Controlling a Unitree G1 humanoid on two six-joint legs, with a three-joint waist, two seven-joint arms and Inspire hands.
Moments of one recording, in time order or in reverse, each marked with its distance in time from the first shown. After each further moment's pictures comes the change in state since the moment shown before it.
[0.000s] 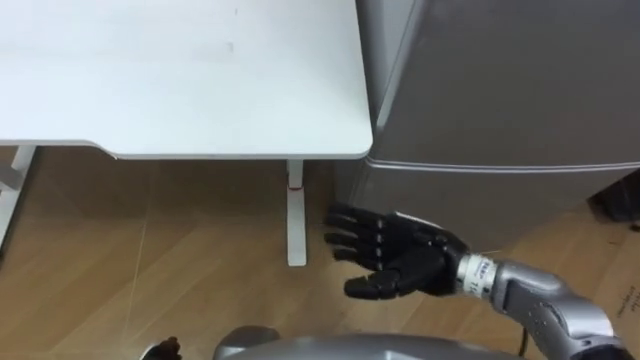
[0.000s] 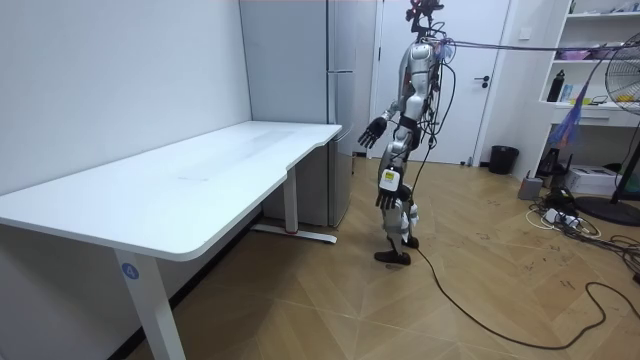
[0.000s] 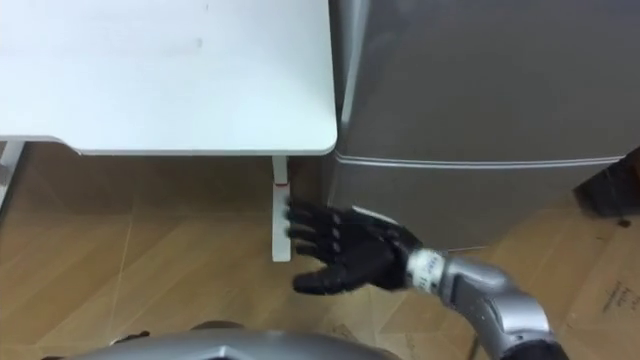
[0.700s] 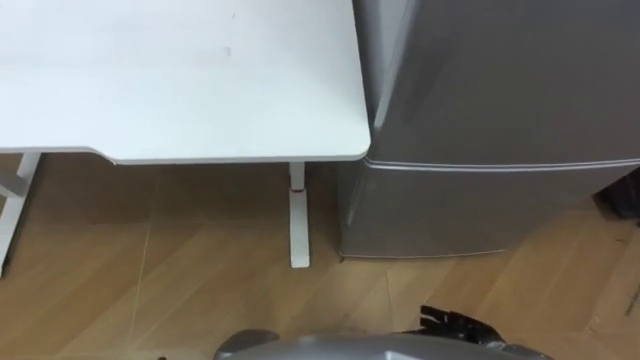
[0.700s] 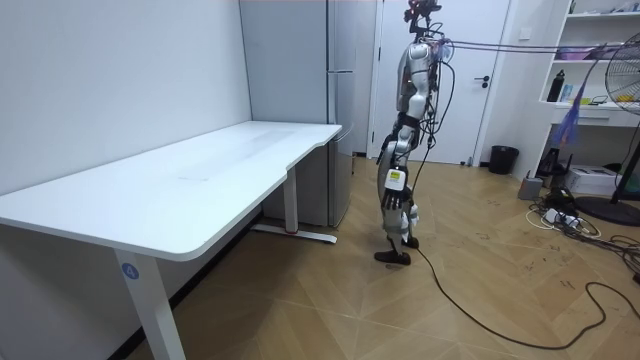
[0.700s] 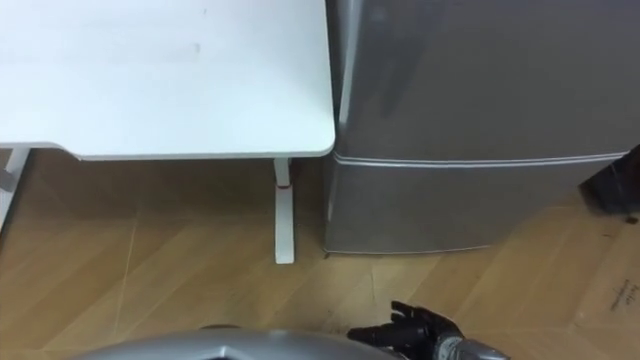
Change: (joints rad) left arm 0.080 -0.040 0.094 -0.037 0.012 0.016 0.028; right arm -0.042 0.151 -0.106 0.517 -0.187 -0.101 -0.501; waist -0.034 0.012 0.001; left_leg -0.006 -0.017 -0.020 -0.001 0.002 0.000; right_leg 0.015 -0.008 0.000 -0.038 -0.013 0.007
